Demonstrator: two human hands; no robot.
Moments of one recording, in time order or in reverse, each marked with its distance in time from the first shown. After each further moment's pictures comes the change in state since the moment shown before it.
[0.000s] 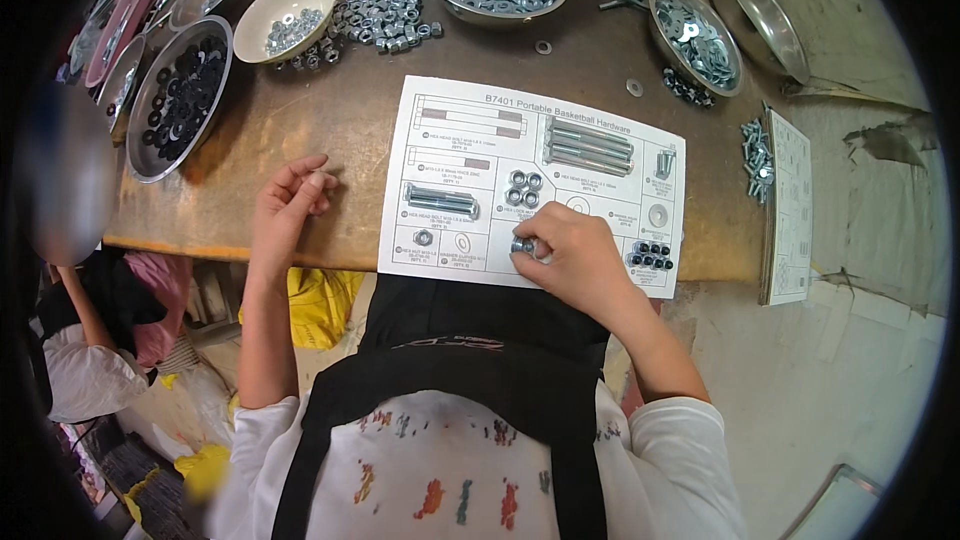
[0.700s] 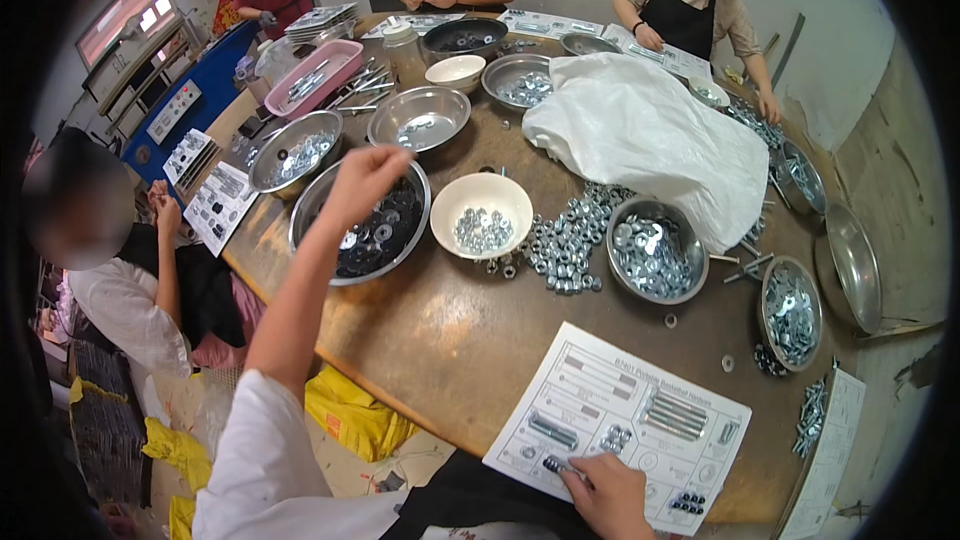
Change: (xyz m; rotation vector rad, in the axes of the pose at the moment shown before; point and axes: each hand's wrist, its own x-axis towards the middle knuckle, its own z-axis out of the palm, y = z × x) left_hand 0.162 0.164 -0.144 0.627 0.362 0.499; right_hand 0.020 -0.055 0.017 -0.026 0.092 -0.076
